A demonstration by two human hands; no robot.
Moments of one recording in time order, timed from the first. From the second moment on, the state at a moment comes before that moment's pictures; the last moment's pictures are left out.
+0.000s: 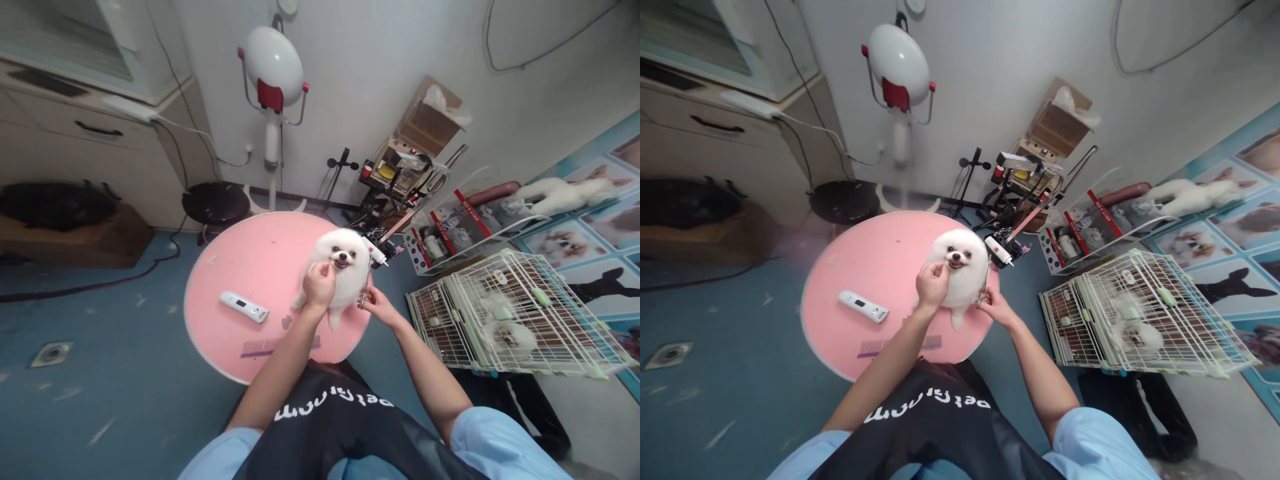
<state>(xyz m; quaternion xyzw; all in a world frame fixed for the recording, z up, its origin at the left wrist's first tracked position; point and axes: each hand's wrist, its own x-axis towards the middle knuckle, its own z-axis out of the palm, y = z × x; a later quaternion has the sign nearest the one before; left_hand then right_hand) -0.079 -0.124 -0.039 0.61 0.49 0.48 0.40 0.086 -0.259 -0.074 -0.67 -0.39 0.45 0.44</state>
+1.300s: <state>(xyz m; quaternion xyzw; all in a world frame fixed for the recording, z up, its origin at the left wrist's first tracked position) -0.078 -0.122 -0.046 0.60 0.51 0.47 0.40 0.083 -0.256 -0.056 -0.70 -0.43 0.41 0.40</state>
